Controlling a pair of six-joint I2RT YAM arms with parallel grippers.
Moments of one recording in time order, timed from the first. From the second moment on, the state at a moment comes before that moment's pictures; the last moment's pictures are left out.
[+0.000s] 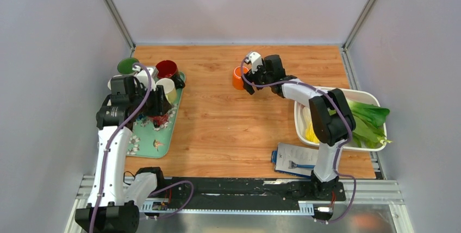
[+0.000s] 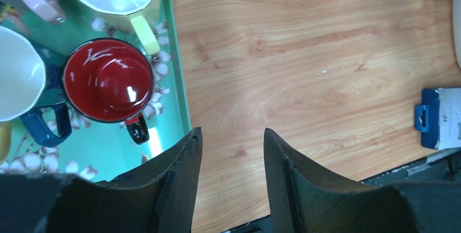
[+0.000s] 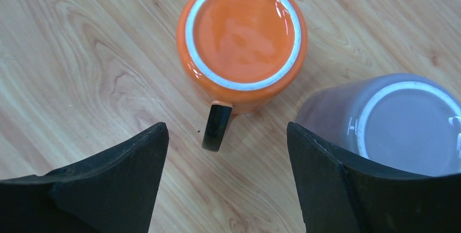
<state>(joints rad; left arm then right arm) 0.07 0.94 1.08 -0.92 0.38 0.03 0.41 1.88 1.26 0.06 -0.32 -0.28</state>
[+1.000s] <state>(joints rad) 0.07 0.90 0.93 -0.52 0.69 -0.27 0.42 1.92 1.32 0.07 -0.47 0.14</state>
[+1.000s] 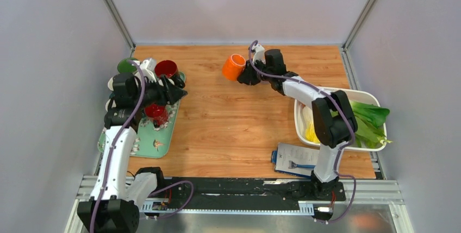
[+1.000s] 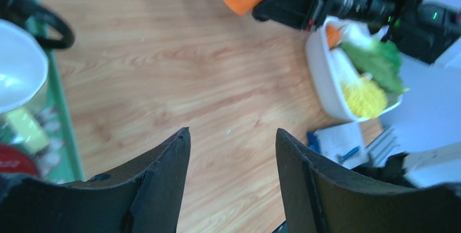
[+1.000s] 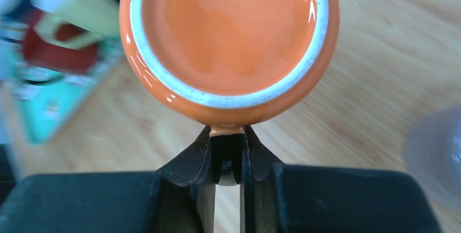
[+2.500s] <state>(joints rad) -0.05 1.25 0.95 0.47 1.05 -1.09 0.68 1.72 1.27 0.32 -0.77 0.34</state>
